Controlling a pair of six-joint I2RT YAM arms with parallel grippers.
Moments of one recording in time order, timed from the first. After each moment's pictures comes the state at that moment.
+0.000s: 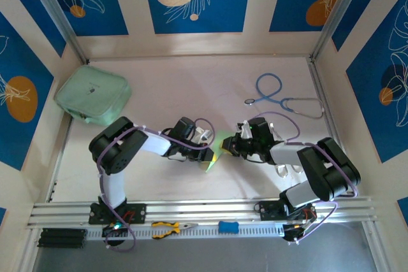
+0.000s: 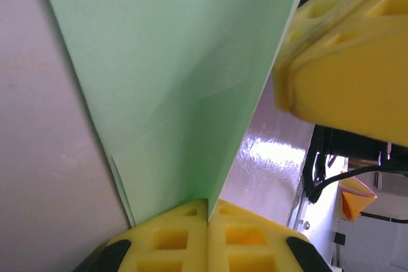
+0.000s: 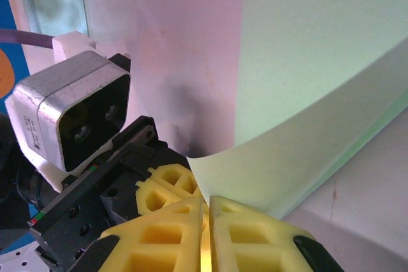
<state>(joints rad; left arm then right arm) -0.73 1.90 0.77 0.29 0.84 -0.65 0.42 1.46 0.39 0.32 -0.70 1.00</state>
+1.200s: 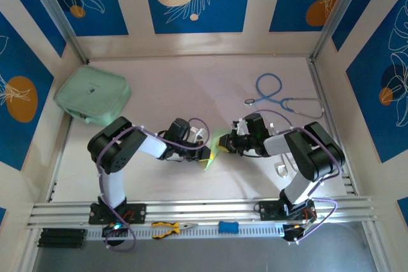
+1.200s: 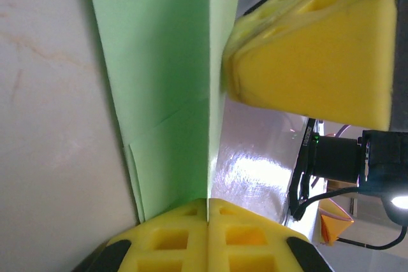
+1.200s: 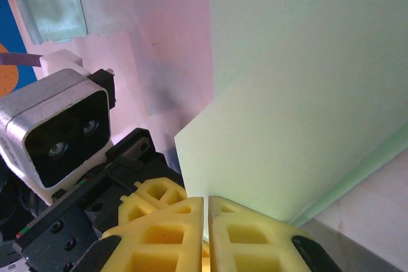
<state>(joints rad) -0.69 1.90 0.69 0.45 0.83 -0.78 0.40 1.66 0.49 0.38 -0.79 1.00</state>
